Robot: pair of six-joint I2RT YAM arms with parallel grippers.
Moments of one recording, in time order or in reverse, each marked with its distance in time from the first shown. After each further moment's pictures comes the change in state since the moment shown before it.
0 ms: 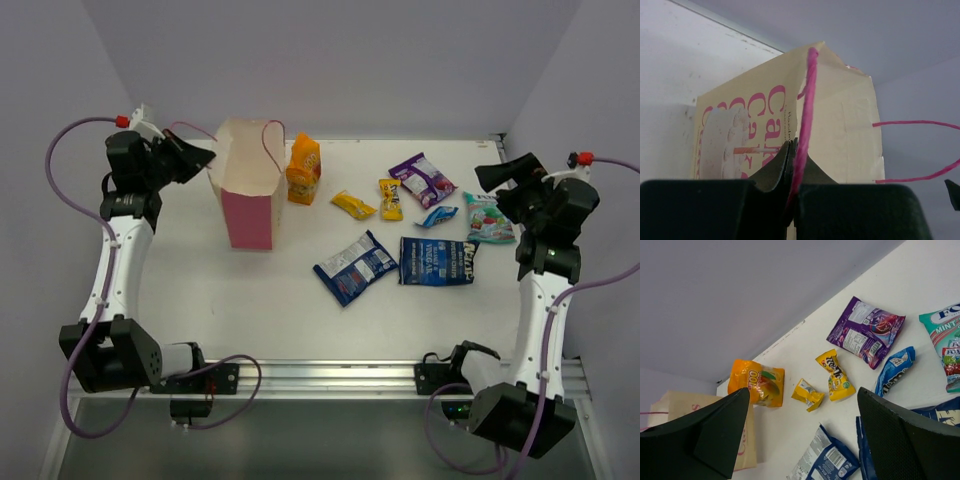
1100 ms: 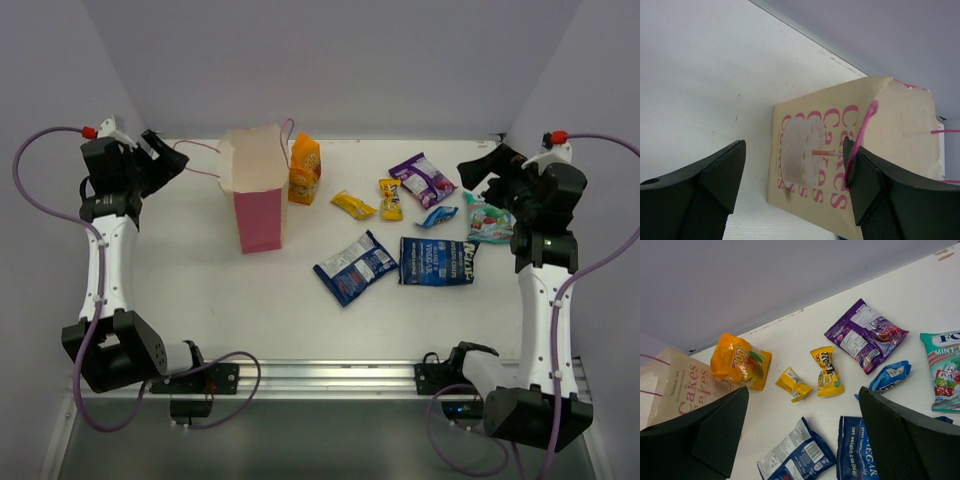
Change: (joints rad) left arm 0.177 0.021 0.000 -0.136 -0.164 0.174; right arm 0.144 0.041 0.105 -0.067 0.055 -0.223
